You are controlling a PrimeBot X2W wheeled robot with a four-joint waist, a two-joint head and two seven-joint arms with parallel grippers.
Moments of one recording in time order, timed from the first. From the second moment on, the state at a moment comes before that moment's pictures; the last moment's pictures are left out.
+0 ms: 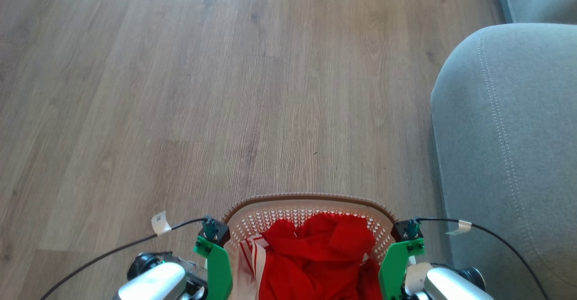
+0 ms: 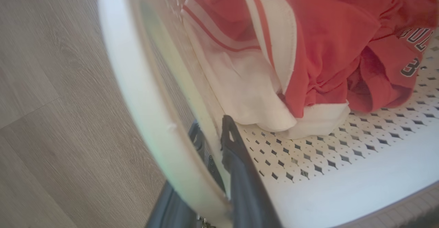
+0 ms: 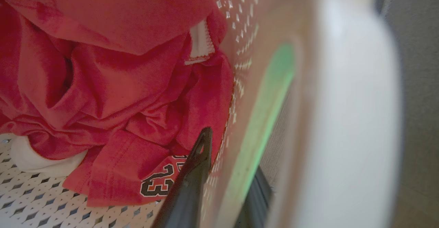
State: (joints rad) left arm -0.51 0.27 -1.28 0.79 -0.93 -0.11 0.39; right arm -0.38 -0.08 0.69 0.96 0.62 0.12 0.37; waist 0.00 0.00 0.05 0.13
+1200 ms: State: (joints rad) left arm -0.87 0.08 -1.25 1.12 -0.91 -0.12 0.04; right arm -0.69 -0.10 0.51 0.97 0.40 0.12 0.14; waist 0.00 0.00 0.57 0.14
